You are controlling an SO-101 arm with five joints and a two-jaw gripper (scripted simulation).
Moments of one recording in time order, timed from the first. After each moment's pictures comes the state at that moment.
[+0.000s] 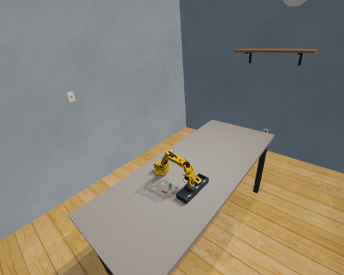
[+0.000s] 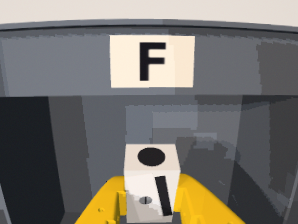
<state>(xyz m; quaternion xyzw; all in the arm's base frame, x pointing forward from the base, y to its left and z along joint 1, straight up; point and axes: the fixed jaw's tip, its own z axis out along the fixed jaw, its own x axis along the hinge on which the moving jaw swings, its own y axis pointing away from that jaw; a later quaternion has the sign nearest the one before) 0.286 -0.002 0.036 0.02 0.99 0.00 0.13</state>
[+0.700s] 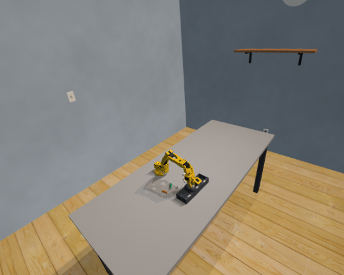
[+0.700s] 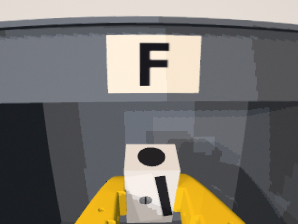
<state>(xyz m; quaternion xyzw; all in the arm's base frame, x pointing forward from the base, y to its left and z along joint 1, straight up) 0.286 -0.002 0.030 0.02 0.99 0.00 0.13</state>
